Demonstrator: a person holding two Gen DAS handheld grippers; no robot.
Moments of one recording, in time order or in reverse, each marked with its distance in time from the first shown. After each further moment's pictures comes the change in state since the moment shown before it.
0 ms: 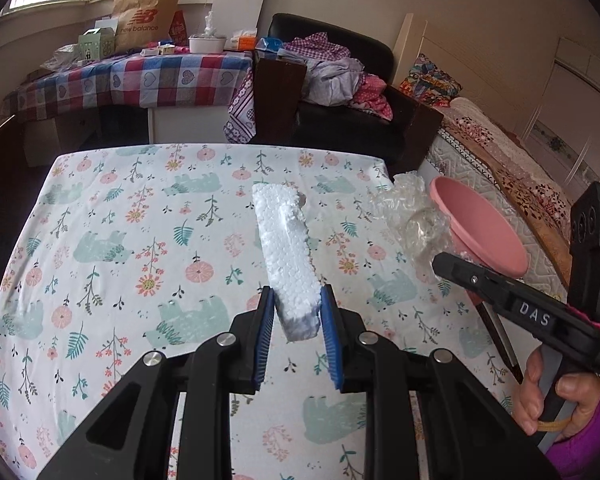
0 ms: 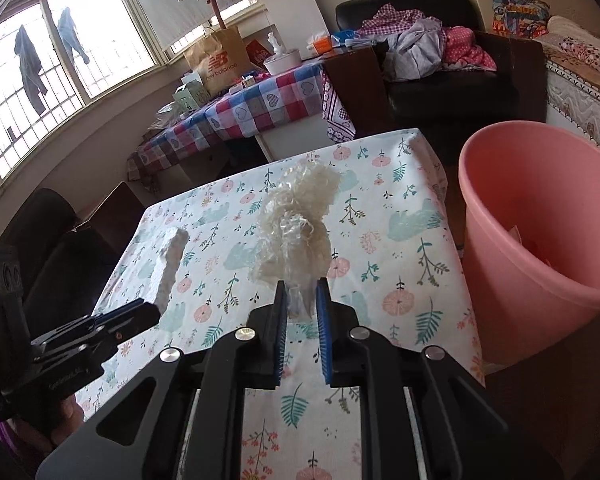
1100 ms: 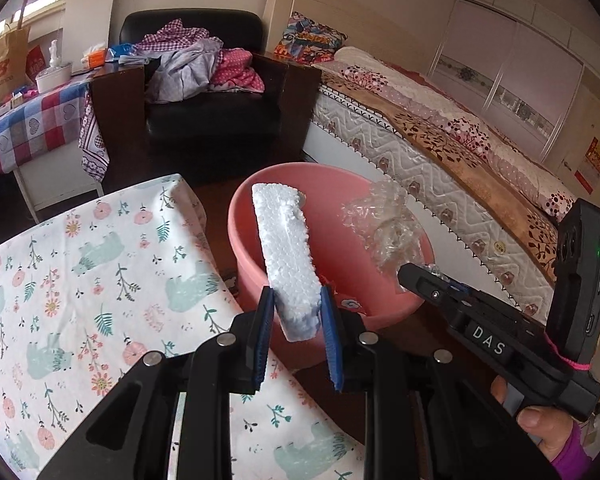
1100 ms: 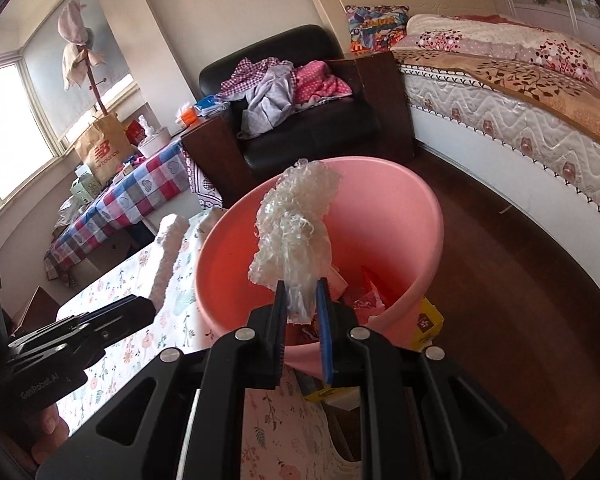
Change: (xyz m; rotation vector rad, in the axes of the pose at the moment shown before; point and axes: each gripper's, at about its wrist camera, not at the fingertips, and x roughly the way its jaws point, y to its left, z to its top) left arm 0.107 -0.201 0.061 0.280 0.107 -0.274; right arm -0.073 -0.164 0.004 0.301 -0.187 -0.315
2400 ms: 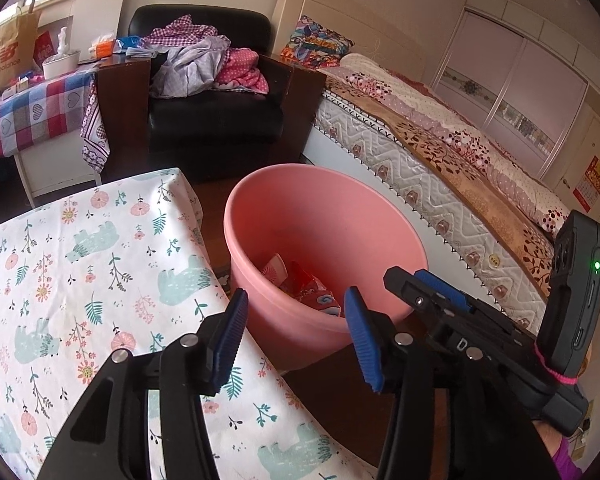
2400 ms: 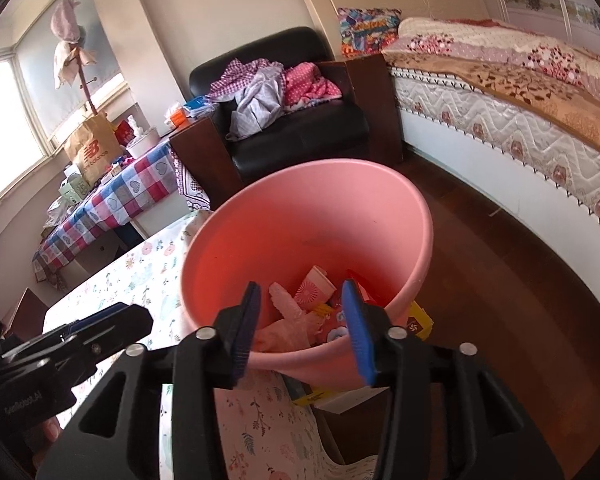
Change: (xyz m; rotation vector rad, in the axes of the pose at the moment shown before) left arm -0.006 0.003 -0.007 -0.058 -0.026 -0.013; right arm -0.004 0.014 -0.009 -0.044 -0.015 -0.046
